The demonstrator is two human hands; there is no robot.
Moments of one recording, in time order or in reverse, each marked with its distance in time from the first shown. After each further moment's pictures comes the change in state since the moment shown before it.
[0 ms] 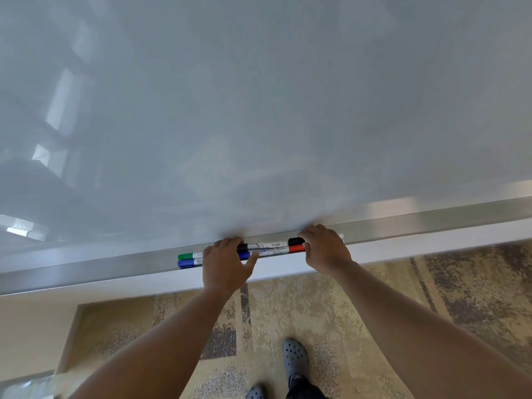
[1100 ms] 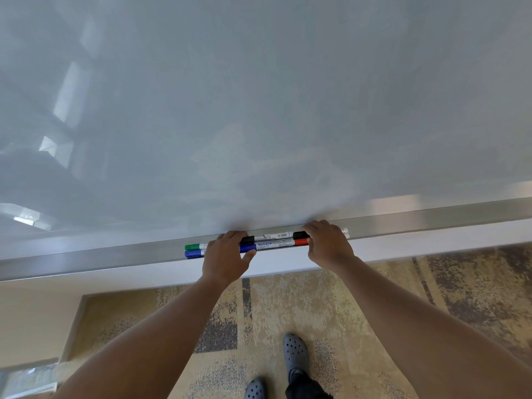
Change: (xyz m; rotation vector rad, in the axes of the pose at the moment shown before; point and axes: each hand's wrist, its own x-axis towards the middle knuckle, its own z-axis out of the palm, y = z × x) left_hand -0.003 -0.017 -0.009 -0.038 -0.111 0.075; right_hand -0.001 -0.011 0.002 -0.053 -0.046 0.018
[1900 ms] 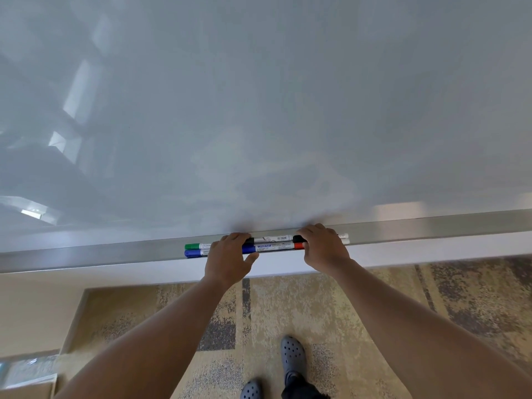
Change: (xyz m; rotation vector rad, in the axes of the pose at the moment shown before) left_hand 0.001 0.008 0.004 -0.007 -0.006 -0.002; right_hand 0.006 -0.003 -0.002 0.014 -0.072 -0.043
